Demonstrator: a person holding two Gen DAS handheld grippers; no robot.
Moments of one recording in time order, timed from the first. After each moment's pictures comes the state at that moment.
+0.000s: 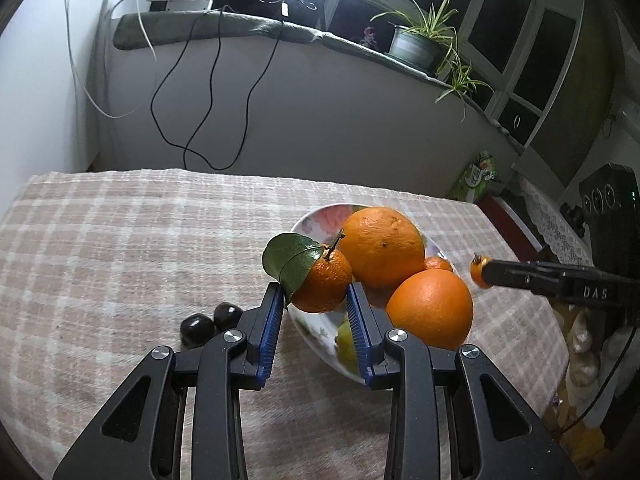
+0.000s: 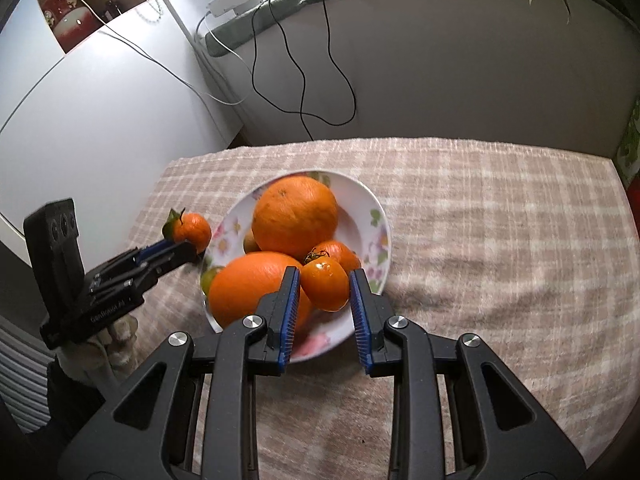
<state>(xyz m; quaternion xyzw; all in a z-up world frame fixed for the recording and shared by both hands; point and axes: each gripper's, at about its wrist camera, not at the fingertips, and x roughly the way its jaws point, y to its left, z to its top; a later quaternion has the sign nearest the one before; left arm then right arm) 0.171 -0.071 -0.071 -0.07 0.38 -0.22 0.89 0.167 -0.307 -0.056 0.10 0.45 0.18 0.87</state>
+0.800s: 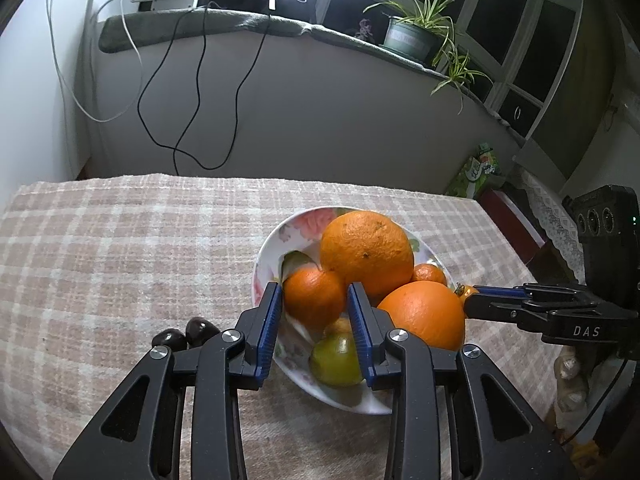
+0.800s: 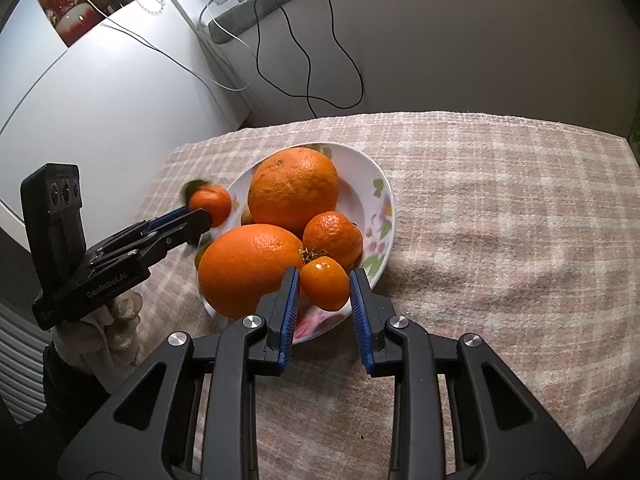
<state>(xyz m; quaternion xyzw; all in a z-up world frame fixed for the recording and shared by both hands) 0.182 -0.094 -0.068 -0.06 0.39 -0.22 0.89 0.167 -0.307 -0.076 0.12 0.46 0.21 0.85</state>
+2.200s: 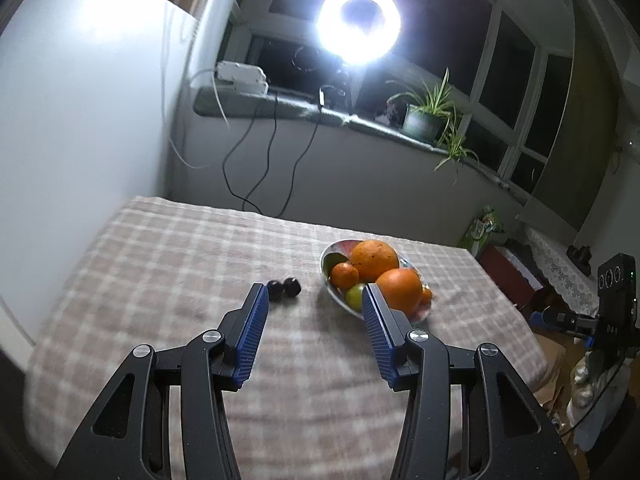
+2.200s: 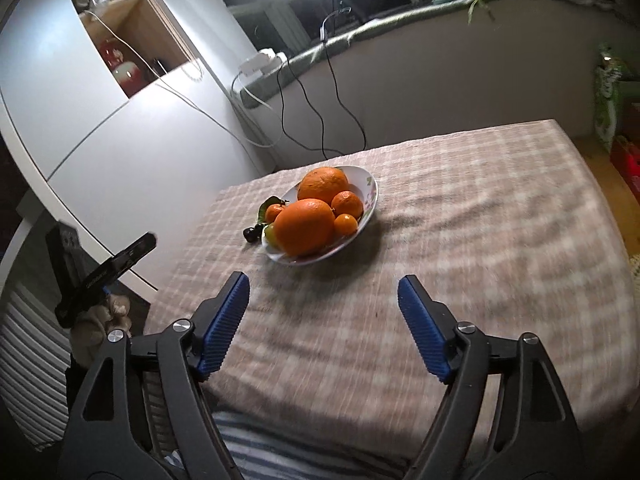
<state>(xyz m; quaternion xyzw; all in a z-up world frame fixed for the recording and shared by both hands) 0.020 -0.004 -0.002 -0.10 0.27 -0.15 0.94 -0.004 -0.362 -0.026 0.18 0.35 0.19 0.90</state>
